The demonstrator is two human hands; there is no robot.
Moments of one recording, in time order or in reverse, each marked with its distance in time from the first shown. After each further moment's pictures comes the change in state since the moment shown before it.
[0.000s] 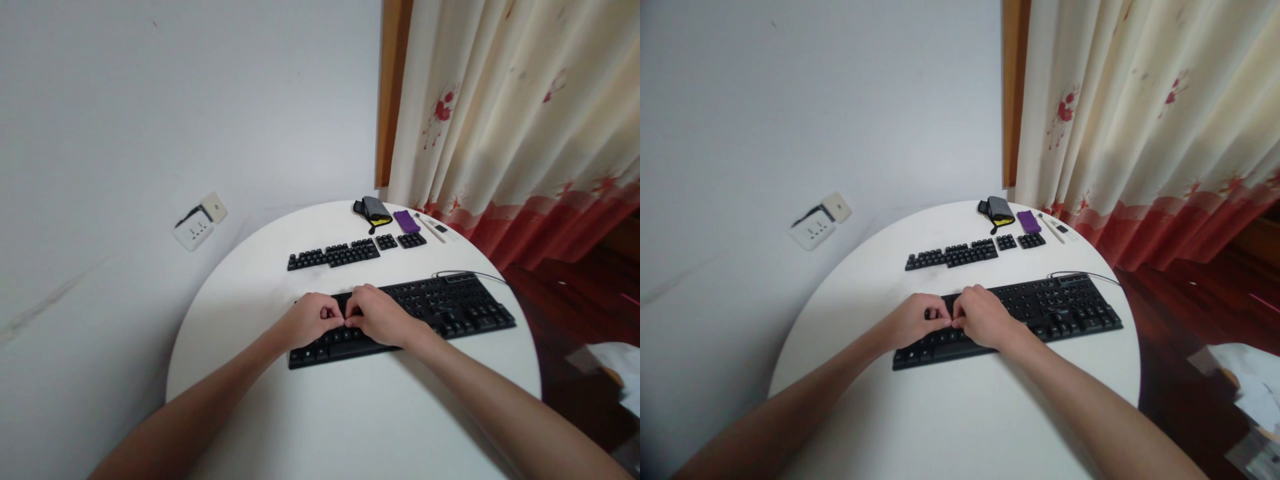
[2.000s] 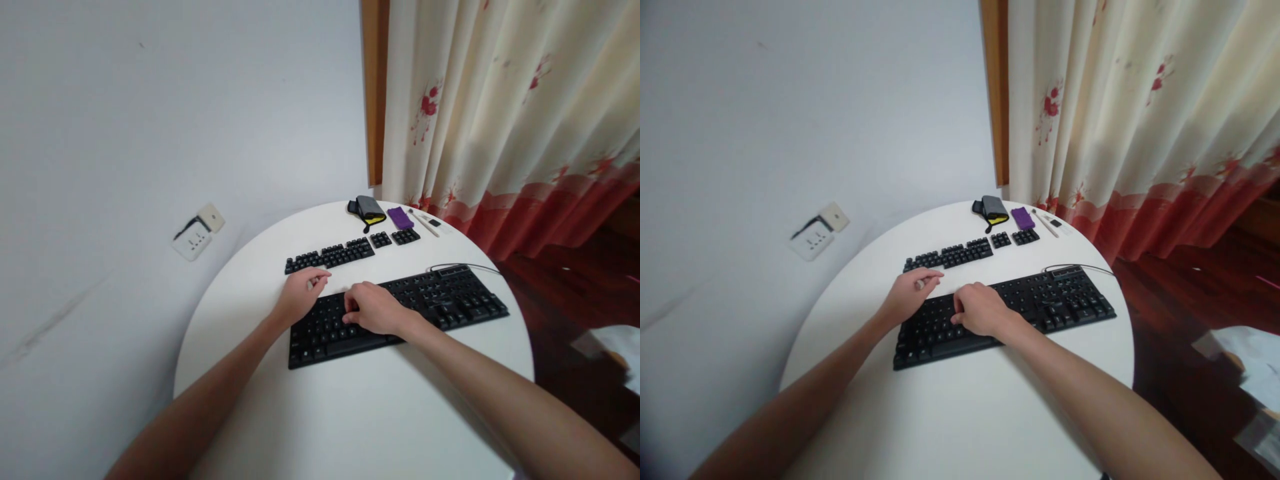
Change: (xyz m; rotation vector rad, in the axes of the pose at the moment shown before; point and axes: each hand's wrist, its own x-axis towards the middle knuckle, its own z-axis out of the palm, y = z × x) left_hand 0.033 -0.023 -0.013 0.128 0.438 0.098; right_hand 0.004 0.010 -0.001 -0.040 -0.014 0.076
